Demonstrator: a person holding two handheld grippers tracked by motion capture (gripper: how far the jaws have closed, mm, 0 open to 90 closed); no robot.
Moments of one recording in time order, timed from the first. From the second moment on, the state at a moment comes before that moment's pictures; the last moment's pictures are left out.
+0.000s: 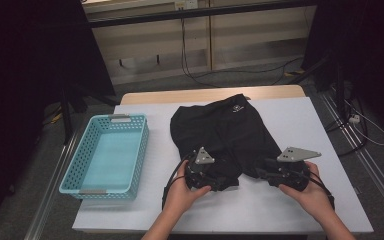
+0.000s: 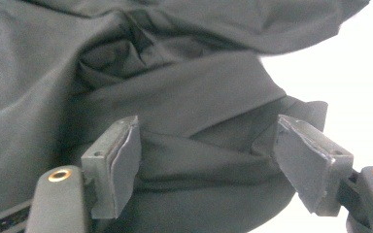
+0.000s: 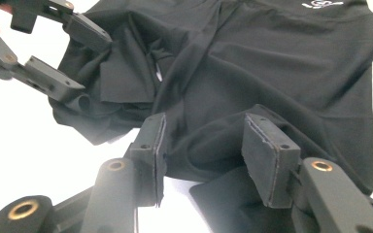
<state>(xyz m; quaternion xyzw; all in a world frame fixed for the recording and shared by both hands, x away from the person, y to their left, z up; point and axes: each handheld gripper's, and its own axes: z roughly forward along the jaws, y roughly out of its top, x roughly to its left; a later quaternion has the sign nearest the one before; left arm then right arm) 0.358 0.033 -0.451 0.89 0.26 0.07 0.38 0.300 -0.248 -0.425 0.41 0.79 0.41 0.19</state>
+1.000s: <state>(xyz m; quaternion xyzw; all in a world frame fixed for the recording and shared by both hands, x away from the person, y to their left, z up) 0.384 0.109 -0.398 0.83 0.34 0.10 0.42 0.298 -0.235 -0.421 0.38 0.81 0.41 0.18</state>
